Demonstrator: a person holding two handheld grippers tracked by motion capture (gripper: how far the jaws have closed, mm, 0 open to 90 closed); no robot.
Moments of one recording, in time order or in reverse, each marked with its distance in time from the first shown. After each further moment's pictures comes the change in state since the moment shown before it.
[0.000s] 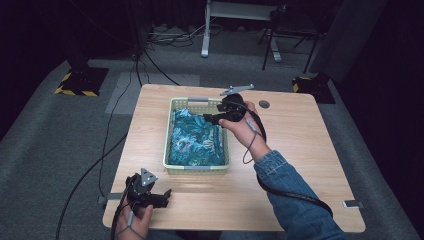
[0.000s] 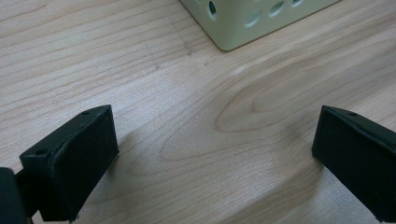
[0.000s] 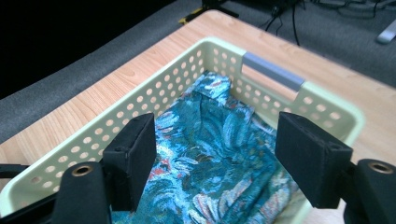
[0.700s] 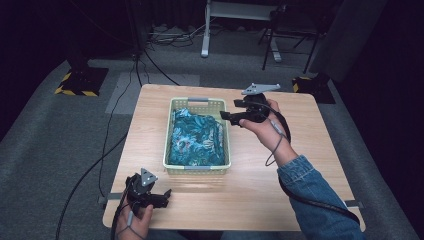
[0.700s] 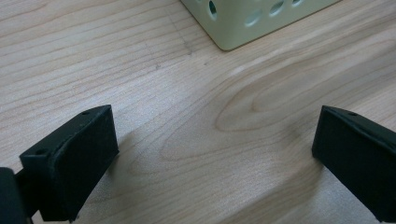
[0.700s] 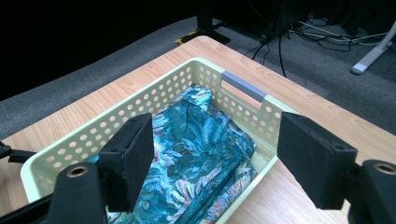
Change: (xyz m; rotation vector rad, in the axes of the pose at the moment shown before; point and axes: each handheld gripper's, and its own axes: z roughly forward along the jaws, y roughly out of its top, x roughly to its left) left arm 0.000 0.000 0.000 0.001 -0.001 -0.004; right arm -0.010 -0.007 -0.063 -0.091 -0.024 -0.066
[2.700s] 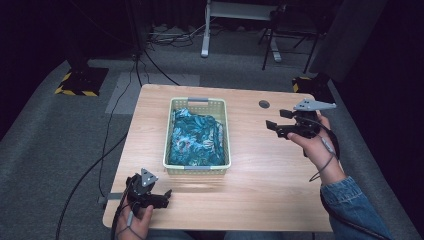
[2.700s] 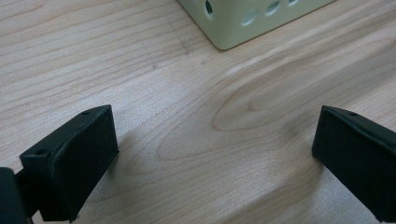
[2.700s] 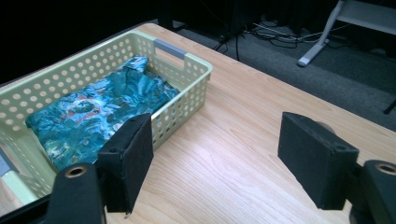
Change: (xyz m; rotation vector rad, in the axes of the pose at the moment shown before) left arm -0.001 0.000 0.000 0.002 -0.003 0.008; right arm -0.060 -0.073 -0.092 -0.038 -0.135 0.029
